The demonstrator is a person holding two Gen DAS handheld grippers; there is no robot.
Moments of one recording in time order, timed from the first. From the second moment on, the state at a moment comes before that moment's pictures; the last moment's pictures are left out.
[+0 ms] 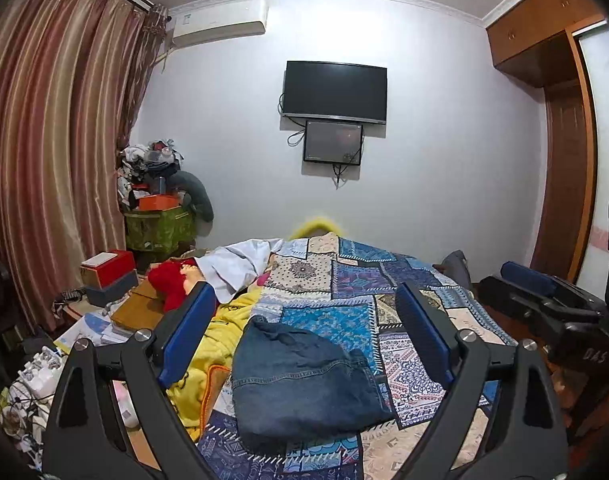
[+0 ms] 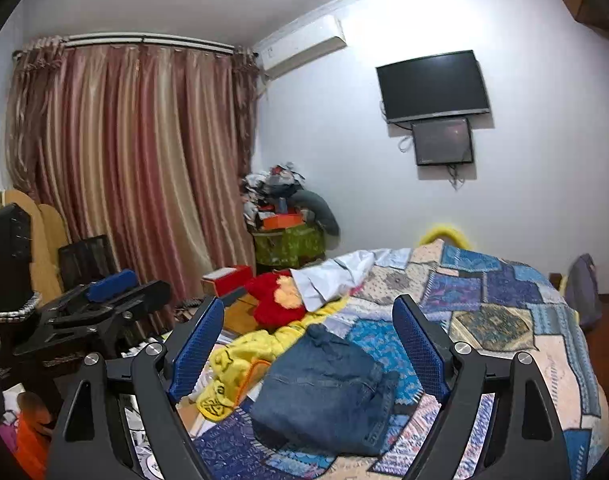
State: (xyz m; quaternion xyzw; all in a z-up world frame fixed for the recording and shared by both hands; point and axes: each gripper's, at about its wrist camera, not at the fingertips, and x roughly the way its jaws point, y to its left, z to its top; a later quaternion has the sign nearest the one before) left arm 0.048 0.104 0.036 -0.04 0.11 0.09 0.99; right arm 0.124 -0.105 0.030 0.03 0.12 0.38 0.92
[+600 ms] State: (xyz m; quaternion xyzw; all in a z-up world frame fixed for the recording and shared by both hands) left arm 0.049 0.103 0.021 -0.04 0.12 0.10 0.99; right arm 0.119 -0.106 0.013 0.02 0.15 0.35 0.93
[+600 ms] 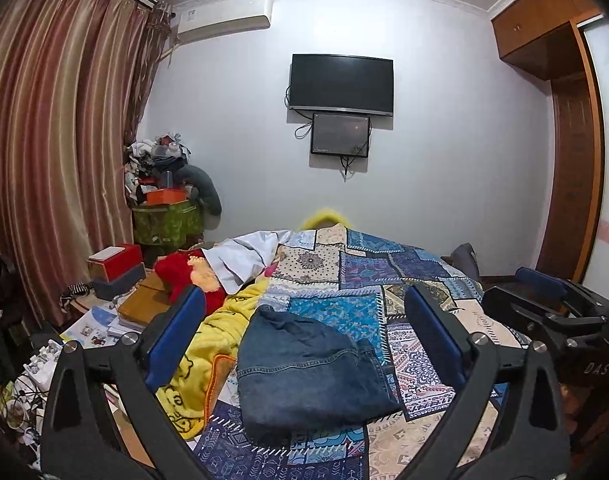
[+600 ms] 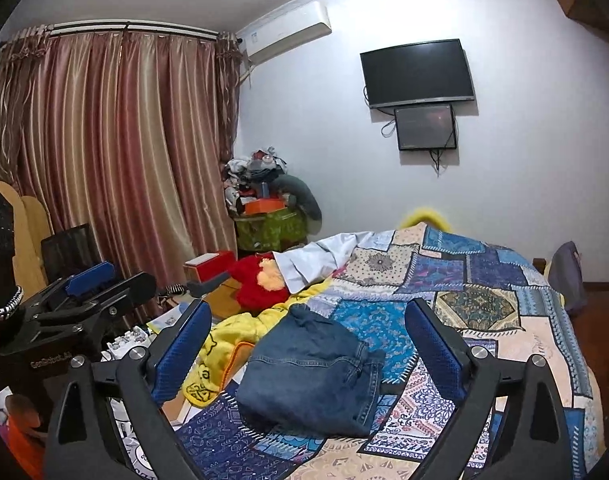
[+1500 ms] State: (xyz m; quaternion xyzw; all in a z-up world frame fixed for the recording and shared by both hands) left arm 0.049 0.100 0.022 -0.03 0.12 0.08 0.99; right arm 0.120 -0.117 0.012 0.03 0.15 0.34 0.93
